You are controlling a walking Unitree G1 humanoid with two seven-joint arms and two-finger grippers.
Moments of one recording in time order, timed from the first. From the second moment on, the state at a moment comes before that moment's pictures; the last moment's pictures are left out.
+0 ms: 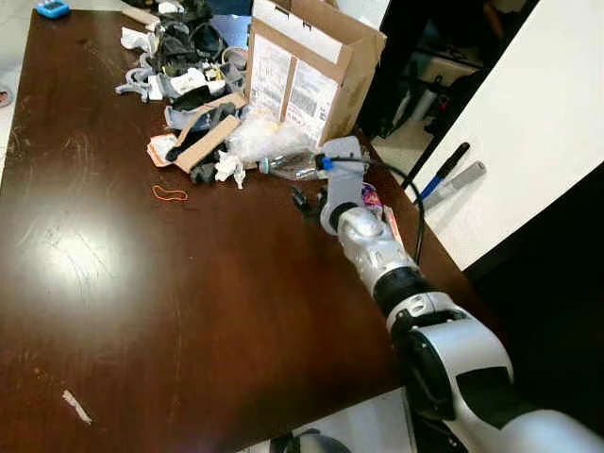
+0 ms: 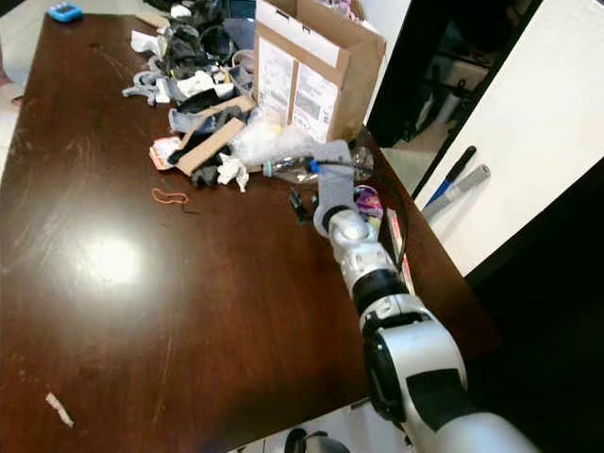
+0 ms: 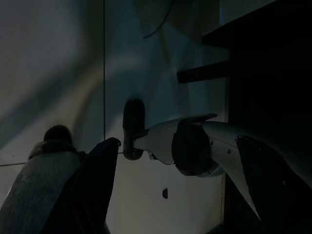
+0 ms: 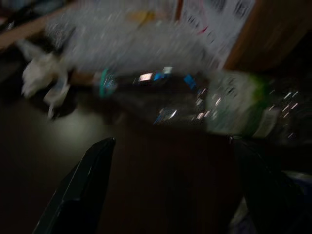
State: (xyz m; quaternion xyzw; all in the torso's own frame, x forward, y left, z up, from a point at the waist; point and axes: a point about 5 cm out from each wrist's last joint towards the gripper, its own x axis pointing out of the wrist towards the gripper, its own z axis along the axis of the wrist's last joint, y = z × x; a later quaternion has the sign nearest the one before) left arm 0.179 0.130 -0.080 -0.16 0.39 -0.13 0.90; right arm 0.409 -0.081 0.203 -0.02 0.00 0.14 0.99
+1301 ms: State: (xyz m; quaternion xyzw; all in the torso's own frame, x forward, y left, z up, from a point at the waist) left arm 0.182 0.131 -0.078 -0.16 0.38 -0.12 0.90; right arm 0.417 -0.141 0.216 -0.08 0.09 0.08 0.99
